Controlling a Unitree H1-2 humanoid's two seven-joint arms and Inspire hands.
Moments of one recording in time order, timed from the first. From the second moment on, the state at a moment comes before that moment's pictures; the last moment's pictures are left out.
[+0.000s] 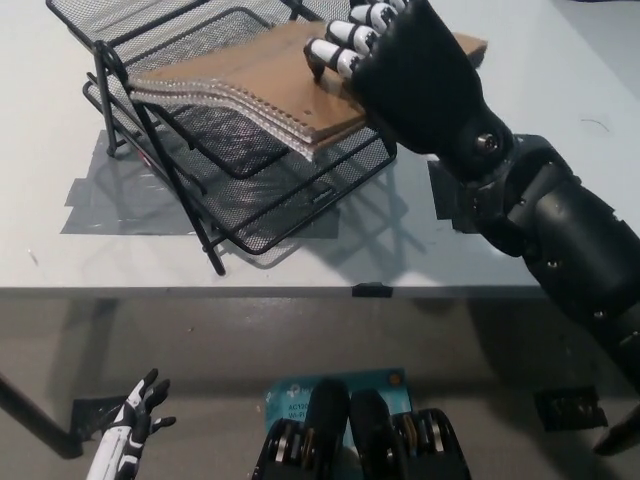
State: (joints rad) left_arm 0.15 0.19 0.01 0.12 0.08 -0.36 -0.06; right_arm -0.94 -0.31 0.52 0.31 -1.20 -0.31 -0.69
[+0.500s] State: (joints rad) left_arm 0.15 0.19 0.01 0.12 0.08 -0.36 -0.07; right_arm -0.91 -0.33 0.52 0.36 -1.22 -0.34 -0.74
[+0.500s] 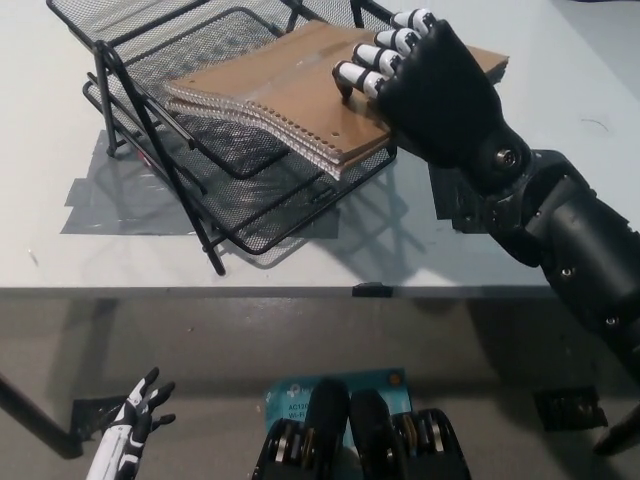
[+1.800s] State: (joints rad) left_arm 0.14 0.19 0.01 0.12 0.09 -0.37 -0.07; right_arm -1.20 -0.02 0.56 1.20 -1.20 -0.28 -1.06
